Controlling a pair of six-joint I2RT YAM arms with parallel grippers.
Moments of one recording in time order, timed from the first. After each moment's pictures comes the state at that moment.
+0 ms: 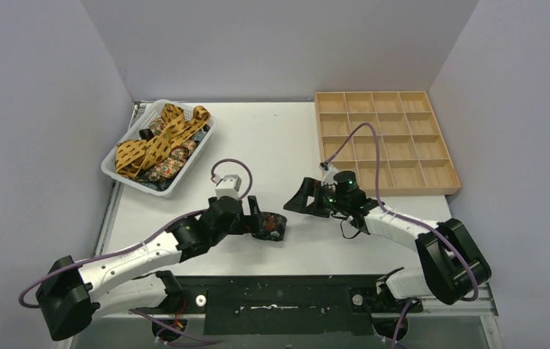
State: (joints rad) left arm -0.98 1.05 0.63 -0.26 -0.40 -0.76; right arm 0.48 1.34 0.55 0.20 -0.47 0.71
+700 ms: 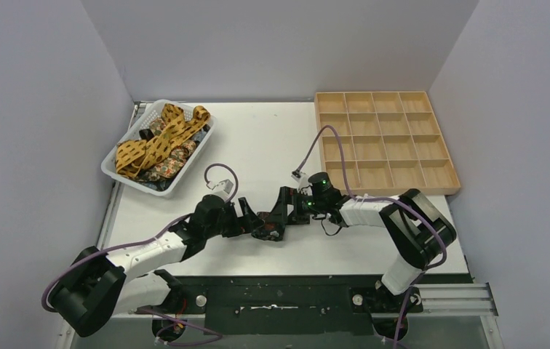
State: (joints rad) left arm -0.67 1.13 0.36 0.17 0.11 -0.85; right arm 0.62 1.64 0.66 0.29 -0.59 0.71
